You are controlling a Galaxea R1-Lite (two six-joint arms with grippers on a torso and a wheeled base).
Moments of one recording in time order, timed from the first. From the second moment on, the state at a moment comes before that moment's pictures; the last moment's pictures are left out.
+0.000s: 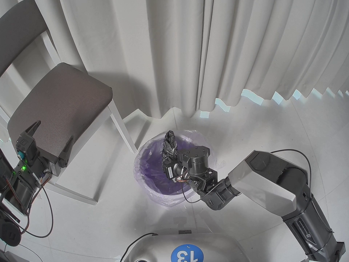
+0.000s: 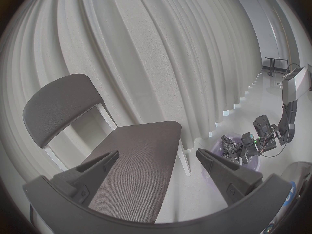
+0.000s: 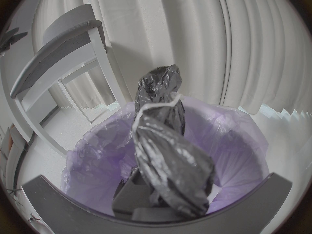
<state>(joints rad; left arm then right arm) -0.19 1.34 -0.19 -1.25 0.11 0.45 0.67 2.68 -1.53 -0.94 -0.17 0.03</state>
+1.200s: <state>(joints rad) -0.19 1.36 -0.17 -1.26 0.11 0.45 0.73 2.64 -1.23 -1.39 -0.18 0.08</state>
